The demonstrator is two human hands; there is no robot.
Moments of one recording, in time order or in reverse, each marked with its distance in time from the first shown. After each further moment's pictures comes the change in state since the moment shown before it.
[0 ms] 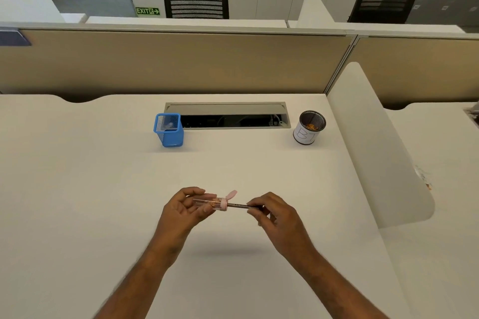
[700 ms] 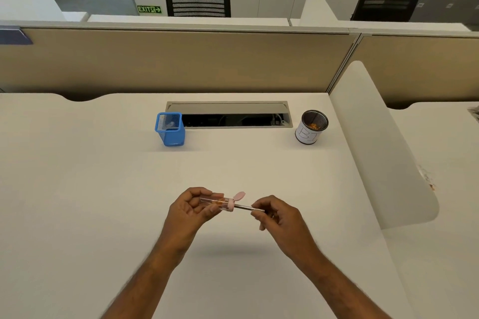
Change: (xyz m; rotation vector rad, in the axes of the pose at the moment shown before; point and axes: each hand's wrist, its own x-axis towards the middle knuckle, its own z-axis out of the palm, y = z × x) left_hand -0.002 0.000 0.013 0.016 -0.024 0.045; right_hand -0.002 0.007 0.000 0.259 -0.033 0.192
